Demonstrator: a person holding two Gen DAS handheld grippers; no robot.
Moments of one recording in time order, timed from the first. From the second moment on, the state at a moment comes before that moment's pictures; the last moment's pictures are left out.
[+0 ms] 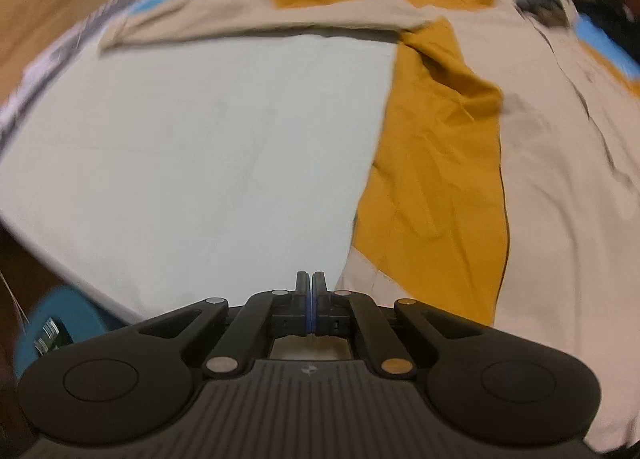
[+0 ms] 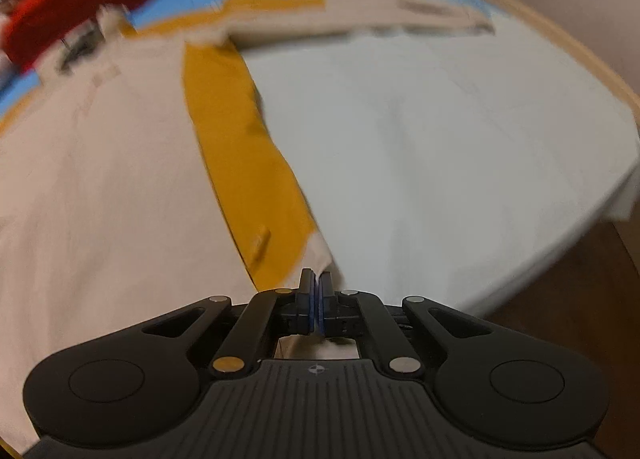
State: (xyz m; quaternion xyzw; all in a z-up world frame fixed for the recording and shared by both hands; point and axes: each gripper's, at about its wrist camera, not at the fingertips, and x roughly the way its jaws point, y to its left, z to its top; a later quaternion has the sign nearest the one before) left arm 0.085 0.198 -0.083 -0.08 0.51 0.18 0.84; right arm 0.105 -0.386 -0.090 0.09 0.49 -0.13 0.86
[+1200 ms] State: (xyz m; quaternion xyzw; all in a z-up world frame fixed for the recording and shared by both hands) left arm 0.073 0.132 -0.051 0.02 0.41 0.08 0.91; right arm 0.099 -0.376 -0.077 0.06 0.43 -0.18 0.88
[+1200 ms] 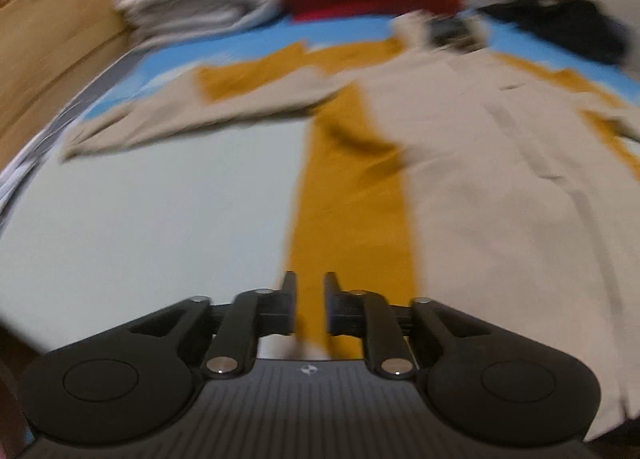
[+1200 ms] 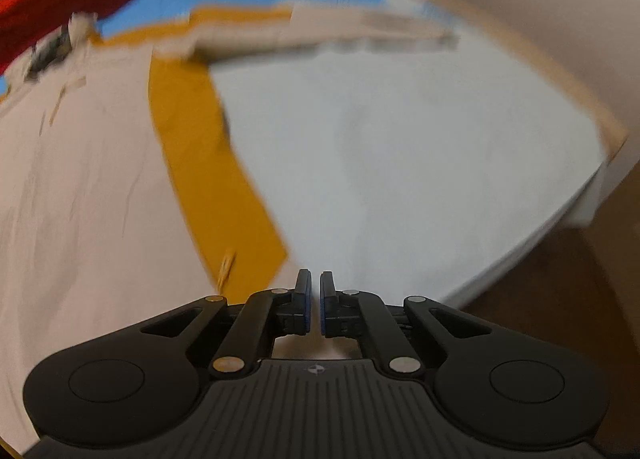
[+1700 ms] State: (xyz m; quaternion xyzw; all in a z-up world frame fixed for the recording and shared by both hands) left arm 0.067 0.125 -0.091 -0.03 0.51 0.05 0.86; right arm 0.115 -0.322 -0.080 0.01 0.45 -0.04 0.89
